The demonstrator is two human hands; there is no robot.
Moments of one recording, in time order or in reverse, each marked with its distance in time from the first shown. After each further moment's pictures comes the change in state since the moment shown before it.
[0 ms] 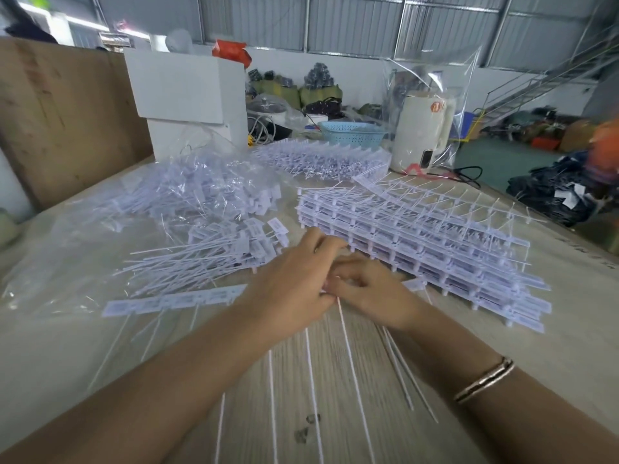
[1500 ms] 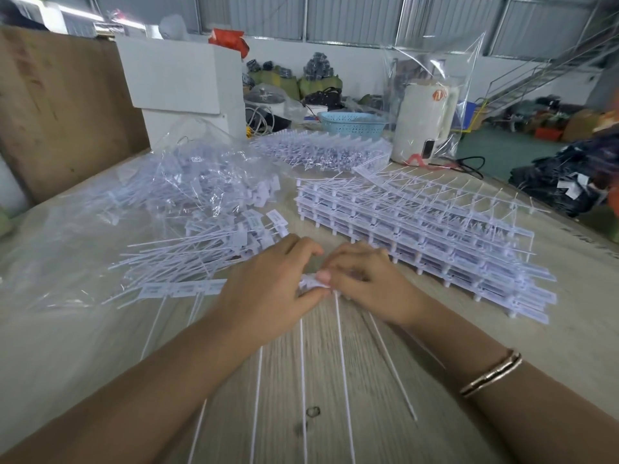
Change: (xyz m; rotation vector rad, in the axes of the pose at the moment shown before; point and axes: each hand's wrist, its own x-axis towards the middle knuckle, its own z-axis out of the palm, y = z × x) left_hand -0.023 -0.009 -0.001 -0.015 0.094 -0.060; right_hand -0.003 0.011 0.003 -0.065 0.072 -0.041
